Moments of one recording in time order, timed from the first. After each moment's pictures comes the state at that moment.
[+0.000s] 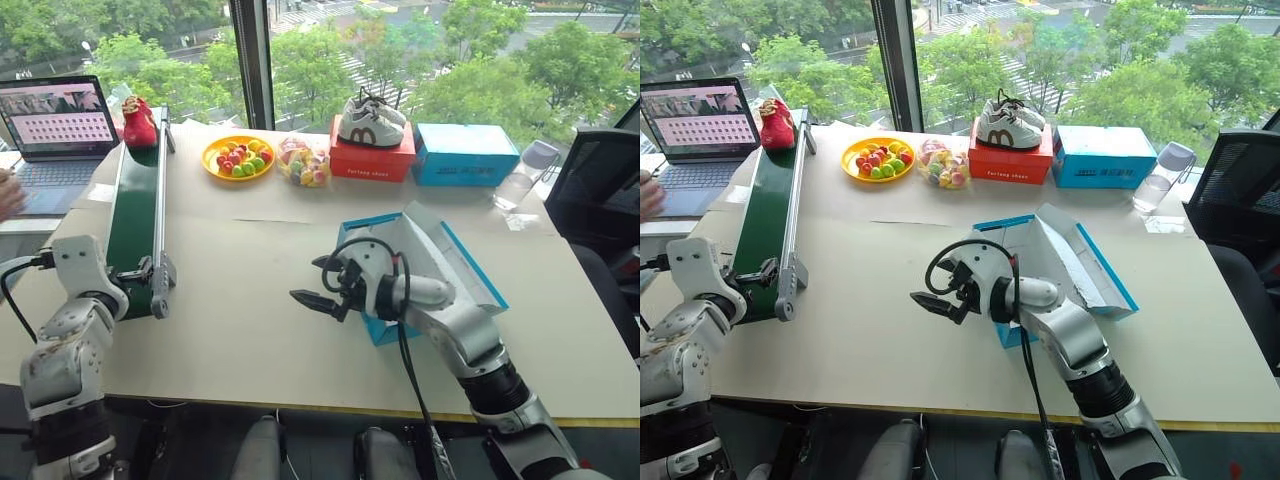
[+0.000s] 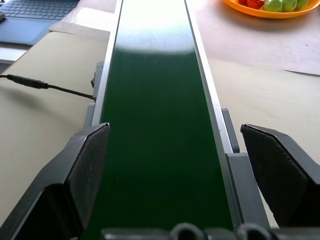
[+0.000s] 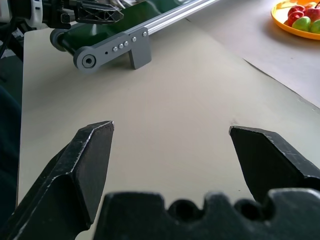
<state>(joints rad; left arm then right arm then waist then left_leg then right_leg) -0.25 0.49 0.49 -0.14 -0.32 0.77 -0.13 -0.50 -0.33 0.30 -0.23 0.35 0.64 0.63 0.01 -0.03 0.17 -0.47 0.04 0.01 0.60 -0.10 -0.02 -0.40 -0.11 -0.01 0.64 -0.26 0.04</state>
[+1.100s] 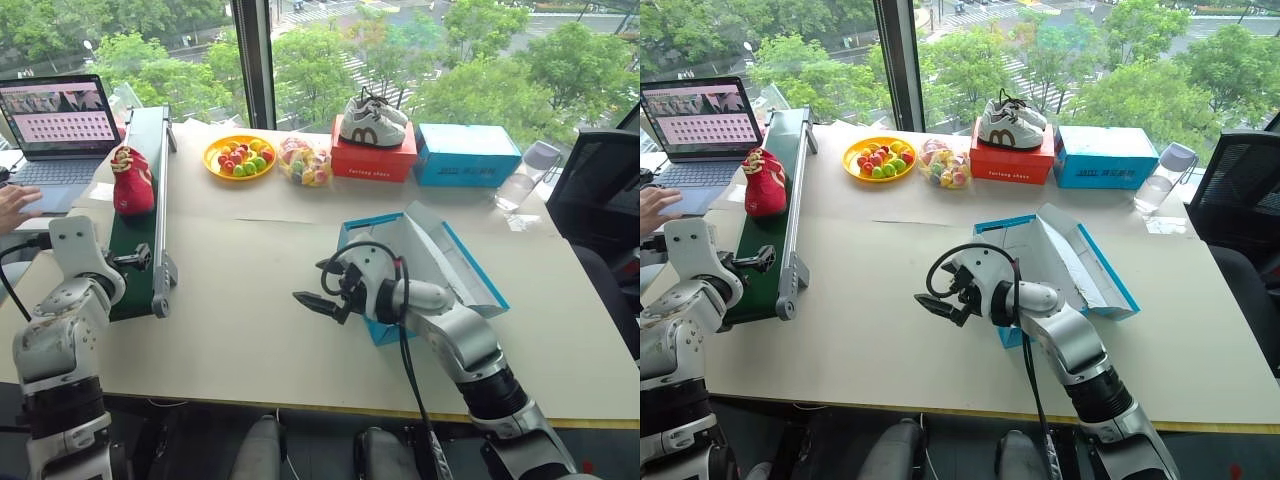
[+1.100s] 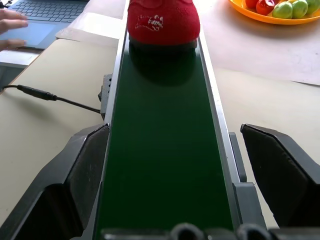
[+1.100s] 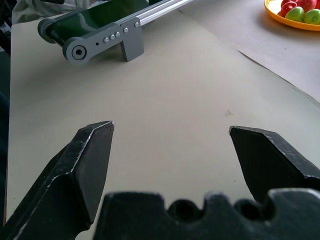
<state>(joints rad) -0.35 0.55 0.48 -0.10 -0.31 0.86 -0.10 -0.48 -0.33 0.30 -0.23 0.31 0.63 0.63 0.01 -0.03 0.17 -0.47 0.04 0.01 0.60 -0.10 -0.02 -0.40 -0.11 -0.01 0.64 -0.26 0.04</state>
